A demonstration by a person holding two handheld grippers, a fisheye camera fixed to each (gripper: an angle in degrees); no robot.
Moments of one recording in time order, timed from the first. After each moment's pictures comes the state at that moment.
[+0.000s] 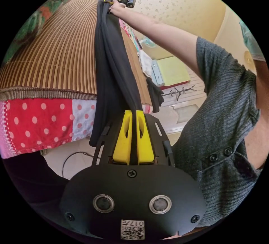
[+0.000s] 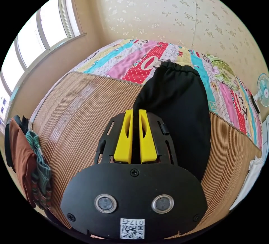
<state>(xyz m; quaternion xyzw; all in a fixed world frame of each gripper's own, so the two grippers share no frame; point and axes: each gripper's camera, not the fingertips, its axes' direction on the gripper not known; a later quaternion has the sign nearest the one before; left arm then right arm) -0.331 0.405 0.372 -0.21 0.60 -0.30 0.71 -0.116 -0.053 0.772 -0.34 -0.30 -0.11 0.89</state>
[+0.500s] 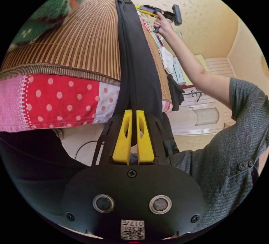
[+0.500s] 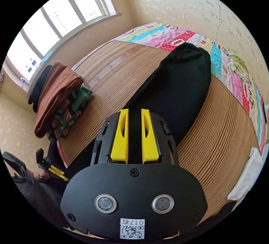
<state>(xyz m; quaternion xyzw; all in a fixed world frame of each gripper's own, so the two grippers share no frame) -0.306 0.420 0.348 -0.28 0.51 -0.28 0.76 0.092 0.026 0.560 -0.42 -0.41 -0.15 0.79</state>
